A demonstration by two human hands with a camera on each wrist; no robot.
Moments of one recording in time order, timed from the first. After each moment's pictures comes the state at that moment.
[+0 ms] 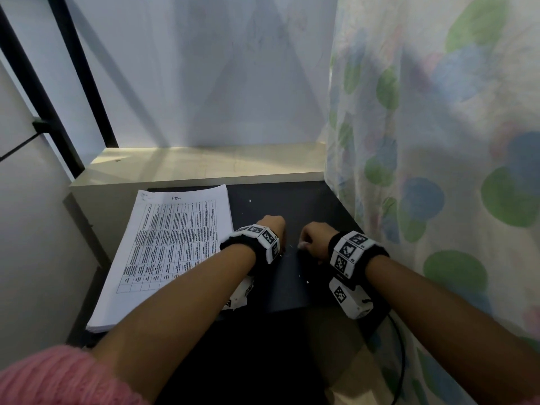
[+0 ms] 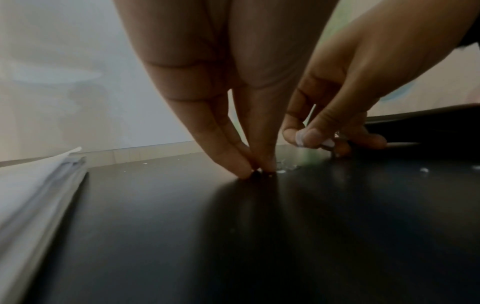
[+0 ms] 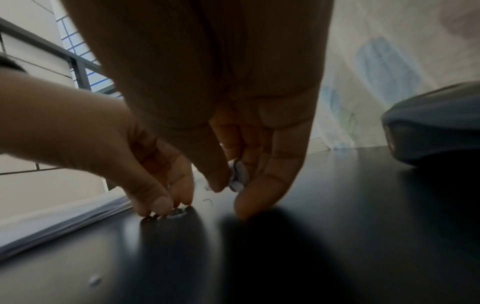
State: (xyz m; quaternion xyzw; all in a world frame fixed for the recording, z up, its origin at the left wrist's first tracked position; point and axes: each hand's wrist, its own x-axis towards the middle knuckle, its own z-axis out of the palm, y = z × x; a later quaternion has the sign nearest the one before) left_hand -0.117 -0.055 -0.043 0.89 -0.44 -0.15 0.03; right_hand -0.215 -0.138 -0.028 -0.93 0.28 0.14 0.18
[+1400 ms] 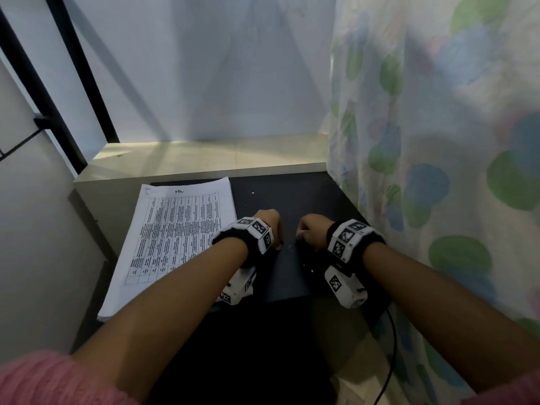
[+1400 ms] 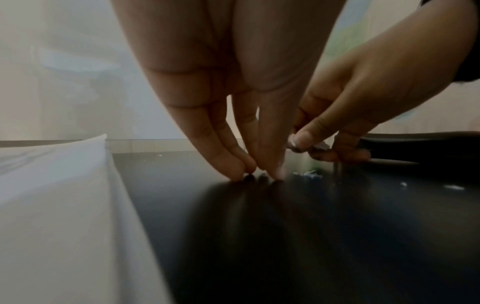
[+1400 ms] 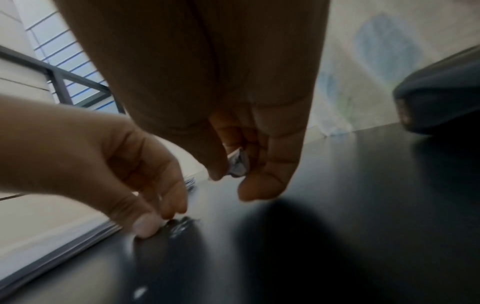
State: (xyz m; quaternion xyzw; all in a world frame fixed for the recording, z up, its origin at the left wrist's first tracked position) left_hand -0.108 -0.044 -0.046 0.89 -0.42 -0.20 0.00; right_hand -0.207 -0.127 -0.030 -0.94 0.26 0.14 0.19
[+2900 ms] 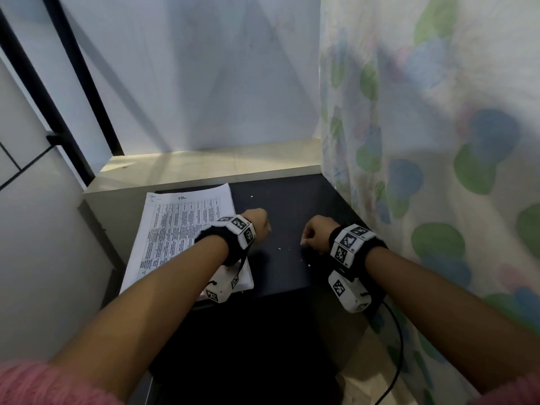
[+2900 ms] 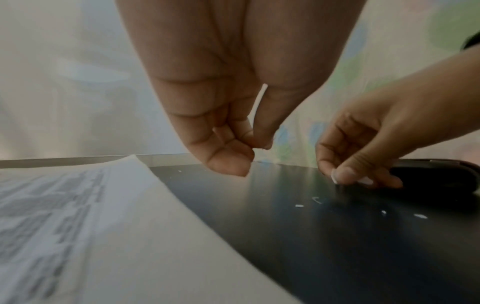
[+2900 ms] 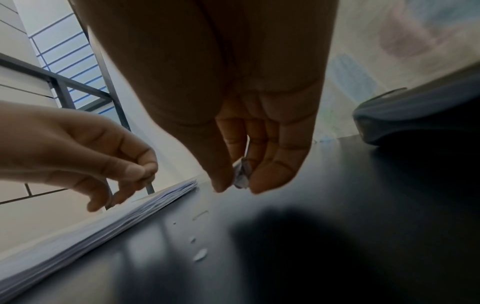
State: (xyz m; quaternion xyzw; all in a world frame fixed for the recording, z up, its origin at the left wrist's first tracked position) left_hand -0.123 -0.004 -0.015 0.89 -0.41 -0.18 0.07; right_hand -0.240 -0.125 -0.032 -0.92 0.30 0.08 0.24
